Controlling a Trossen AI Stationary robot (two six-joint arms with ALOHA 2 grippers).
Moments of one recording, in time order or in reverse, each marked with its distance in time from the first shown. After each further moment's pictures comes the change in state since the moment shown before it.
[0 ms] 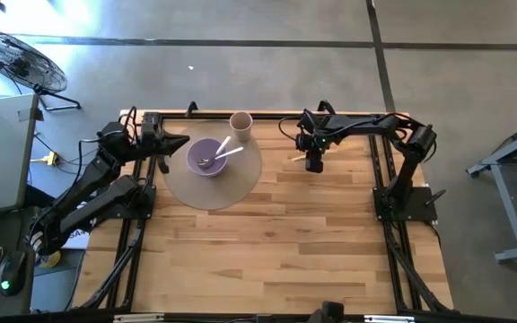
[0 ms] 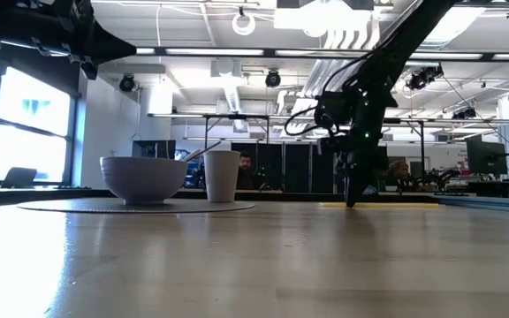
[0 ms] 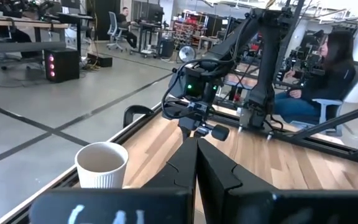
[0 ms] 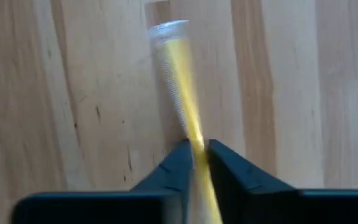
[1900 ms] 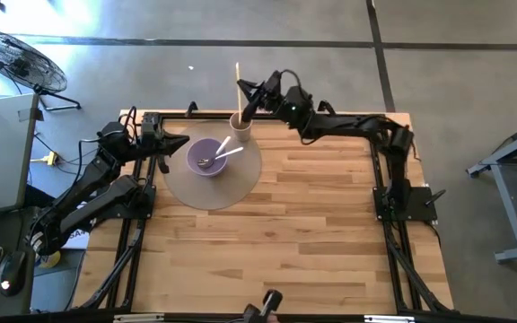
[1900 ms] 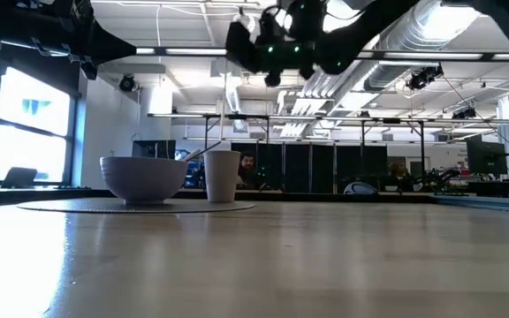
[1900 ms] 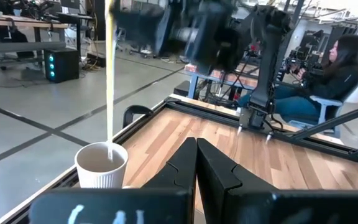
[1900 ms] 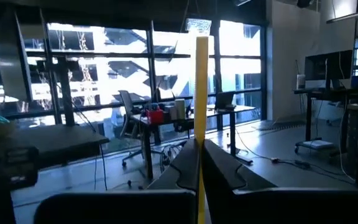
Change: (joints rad) left arm 0.002 0.001 0.000 0.000 0.001 0.000; right arm 0.198 0.161 0.392 1.380 0.151 0.560
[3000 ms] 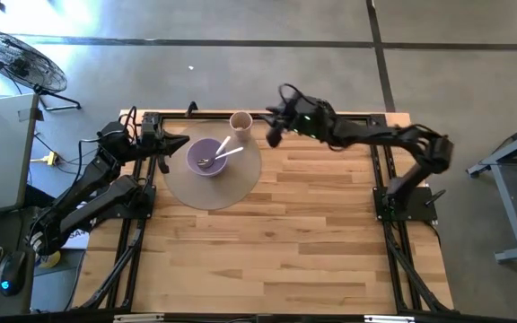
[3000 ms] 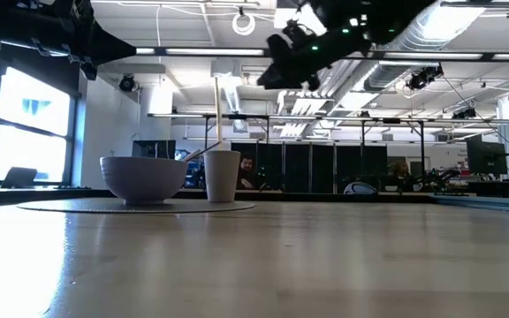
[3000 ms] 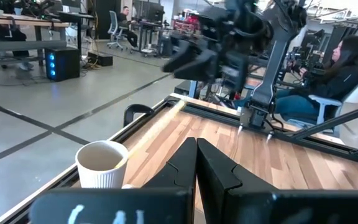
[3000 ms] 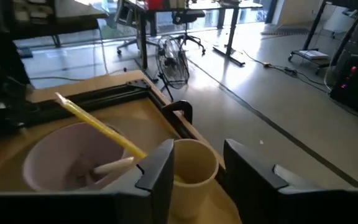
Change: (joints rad) left arm 0.000 0.000 0.000 -0.006 -0.002 0.000; right arm 0.034 -0.379 -0.303 -0.589 0.032 -0.059
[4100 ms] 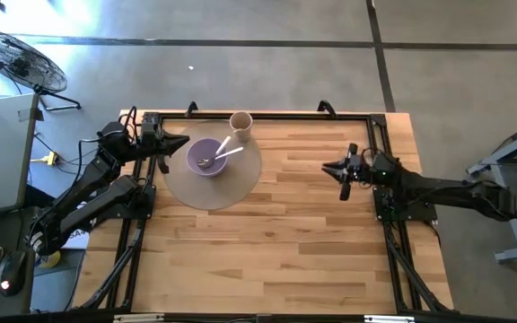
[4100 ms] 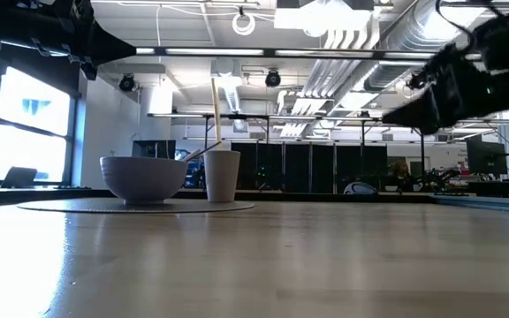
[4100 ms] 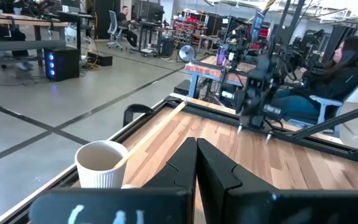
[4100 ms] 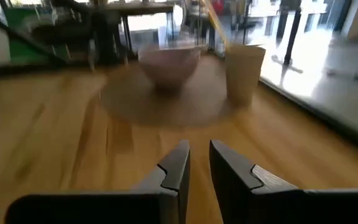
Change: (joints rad) left arm 0.000 0.000 0.000 0.000 0.001 0.000; right arm 0.045 -1.058 -1.085 0.123 -0.222 0.019
